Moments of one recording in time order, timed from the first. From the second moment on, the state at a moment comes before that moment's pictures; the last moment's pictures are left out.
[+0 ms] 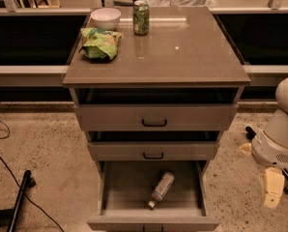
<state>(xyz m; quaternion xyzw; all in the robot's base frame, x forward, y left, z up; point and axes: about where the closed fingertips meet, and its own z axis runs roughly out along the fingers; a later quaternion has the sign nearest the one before) 0.379 -0.288 0.682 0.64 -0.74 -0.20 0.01</state>
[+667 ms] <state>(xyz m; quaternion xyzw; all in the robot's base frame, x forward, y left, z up) 0.390 -0.266 0.603 0.67 -0.71 -0.21 0.00</state>
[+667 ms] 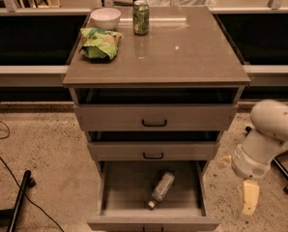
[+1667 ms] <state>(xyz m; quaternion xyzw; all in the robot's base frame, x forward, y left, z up) 0.399 -0.250 0.475 0.72 -0.64 -0.26 -0.03</state>
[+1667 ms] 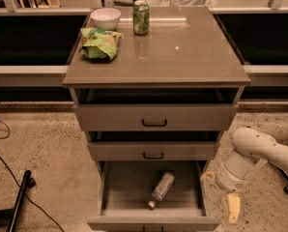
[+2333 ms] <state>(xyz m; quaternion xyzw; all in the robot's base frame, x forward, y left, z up) 0.448 -0.171 0.422 0.79 -0.53 -0.24 -0.18</state>
